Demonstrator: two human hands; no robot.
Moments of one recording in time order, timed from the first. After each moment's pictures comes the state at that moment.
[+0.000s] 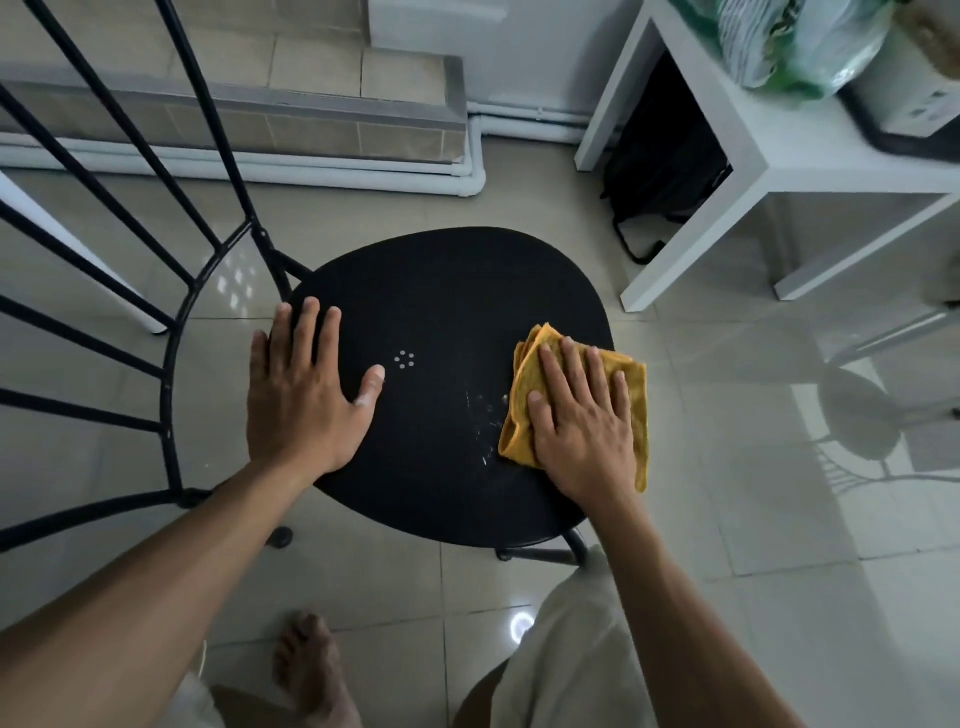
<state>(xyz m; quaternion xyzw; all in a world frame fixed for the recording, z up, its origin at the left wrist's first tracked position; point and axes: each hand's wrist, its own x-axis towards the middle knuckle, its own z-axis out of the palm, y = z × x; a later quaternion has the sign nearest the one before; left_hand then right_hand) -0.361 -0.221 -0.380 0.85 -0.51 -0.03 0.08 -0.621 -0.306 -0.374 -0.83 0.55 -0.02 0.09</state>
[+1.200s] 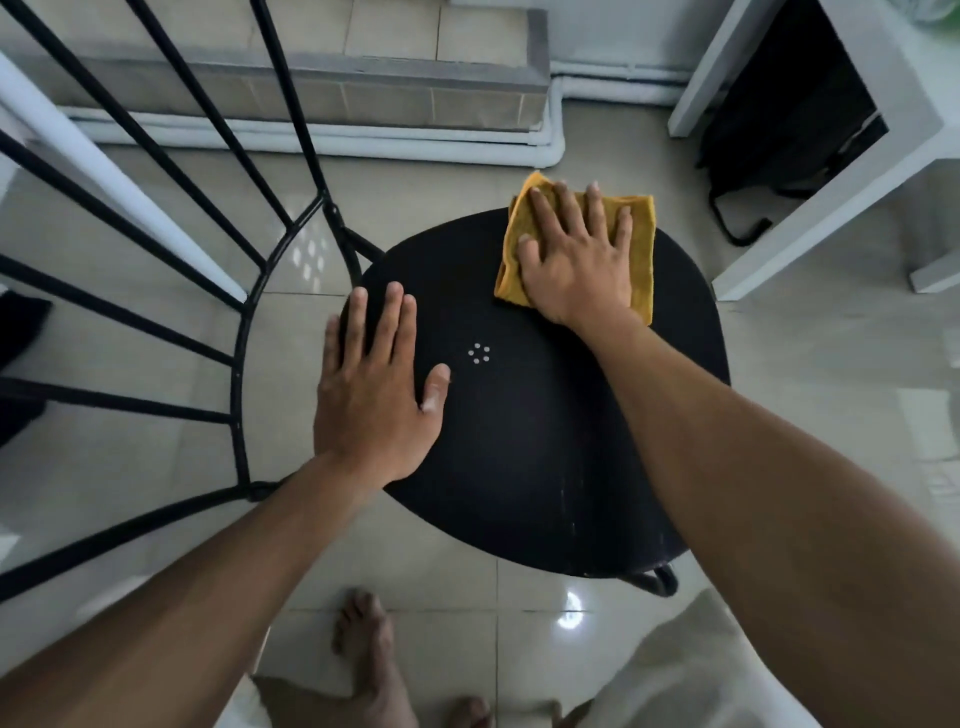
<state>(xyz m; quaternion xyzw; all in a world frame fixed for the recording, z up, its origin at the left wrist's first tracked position) -0.358 -0.220 -0.383 0.84 -0.55 -0.02 0.01 -0.474 -0.433 -0.378 -0.87 0.49 -0.01 0.08</state>
